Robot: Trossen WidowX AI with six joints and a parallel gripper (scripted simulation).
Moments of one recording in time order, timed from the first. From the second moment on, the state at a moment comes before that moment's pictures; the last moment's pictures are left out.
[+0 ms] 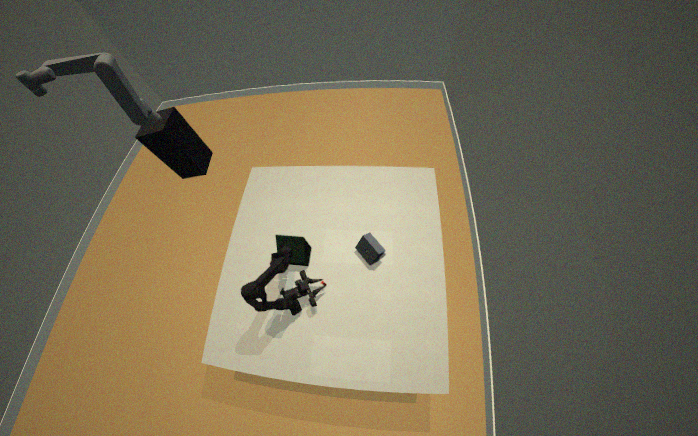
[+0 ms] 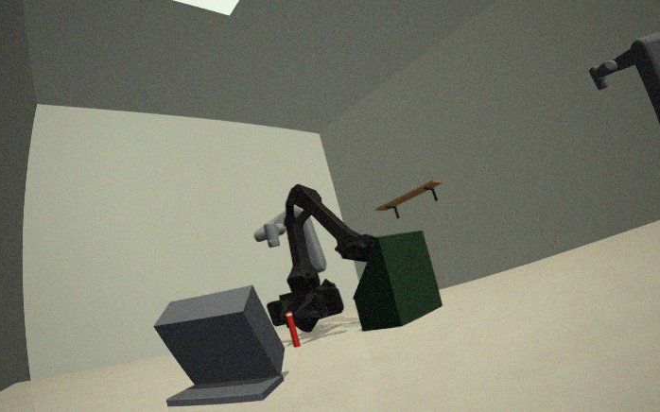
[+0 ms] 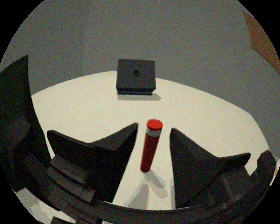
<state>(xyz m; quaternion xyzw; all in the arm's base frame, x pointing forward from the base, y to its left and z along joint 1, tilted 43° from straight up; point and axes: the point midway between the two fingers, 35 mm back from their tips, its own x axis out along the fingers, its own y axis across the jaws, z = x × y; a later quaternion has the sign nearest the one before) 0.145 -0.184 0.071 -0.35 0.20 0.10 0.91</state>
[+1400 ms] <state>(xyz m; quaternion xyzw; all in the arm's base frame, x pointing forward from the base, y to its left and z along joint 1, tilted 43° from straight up) 0.171 -0.082 0.185 -0.36 0.19 0.10 0.91</state>
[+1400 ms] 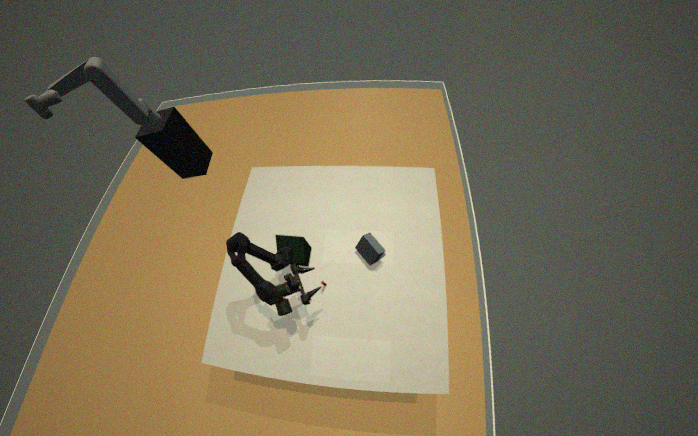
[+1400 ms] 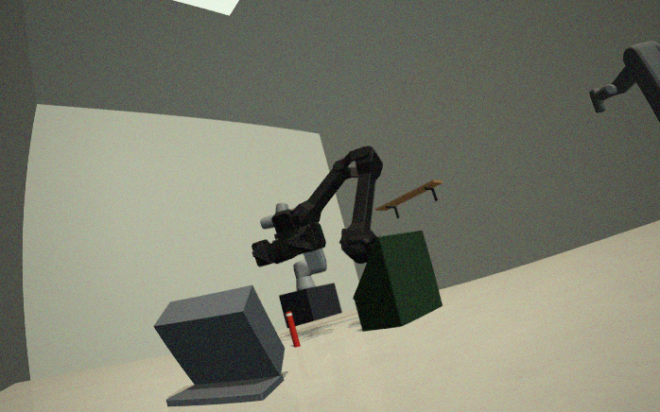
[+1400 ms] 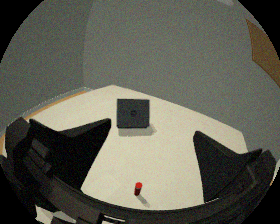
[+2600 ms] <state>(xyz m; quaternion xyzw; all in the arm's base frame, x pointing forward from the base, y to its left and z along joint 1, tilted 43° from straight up) 0.158 -0.098 0.106 -0.16 0.62 0.07 0.77</state>
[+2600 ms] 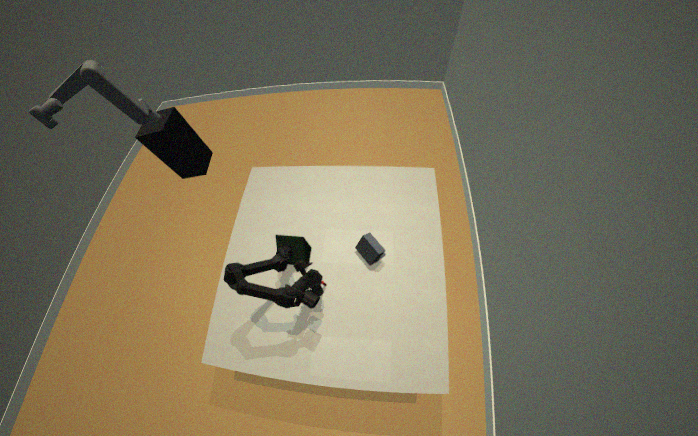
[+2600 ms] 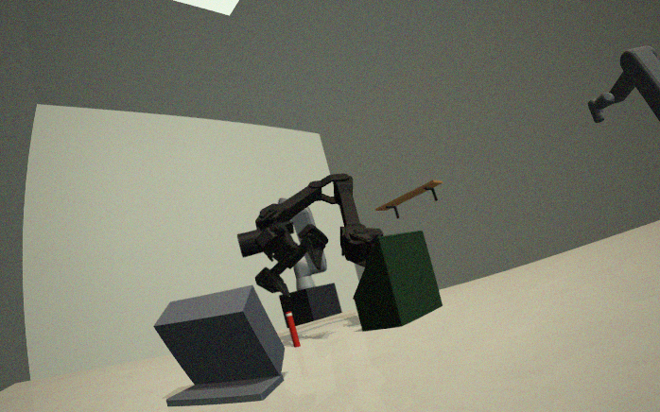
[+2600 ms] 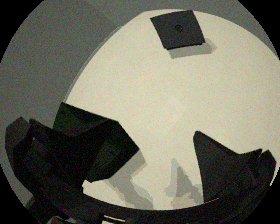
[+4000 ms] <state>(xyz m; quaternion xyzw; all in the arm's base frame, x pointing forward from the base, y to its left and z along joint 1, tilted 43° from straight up) 0.184 -0.133 0.112 -0.35 0.74 -0.13 0.55</state>
